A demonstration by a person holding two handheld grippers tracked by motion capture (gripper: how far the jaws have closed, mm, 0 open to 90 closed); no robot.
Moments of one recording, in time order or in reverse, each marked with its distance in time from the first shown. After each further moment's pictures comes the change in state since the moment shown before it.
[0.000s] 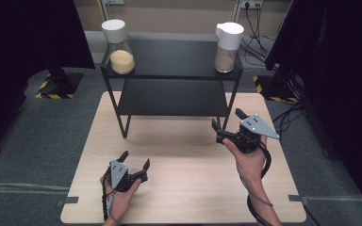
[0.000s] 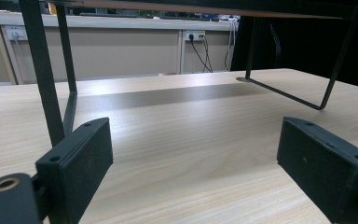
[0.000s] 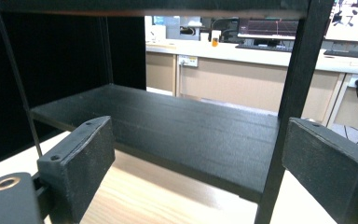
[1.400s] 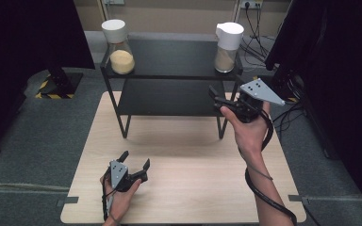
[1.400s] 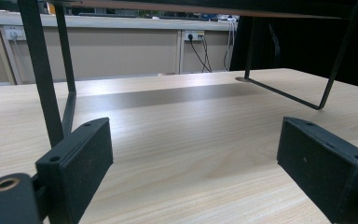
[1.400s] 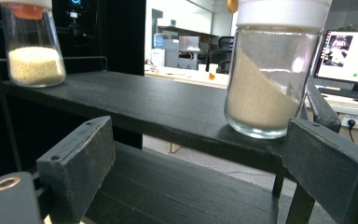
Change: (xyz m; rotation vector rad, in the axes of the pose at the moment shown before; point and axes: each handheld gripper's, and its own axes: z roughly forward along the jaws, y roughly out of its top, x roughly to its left) left arm 0.001 0.000 0.000 0.002 -0.003 0.000; right arm 0.002 0.080 0.023 -0.094 -0.003 -0.032
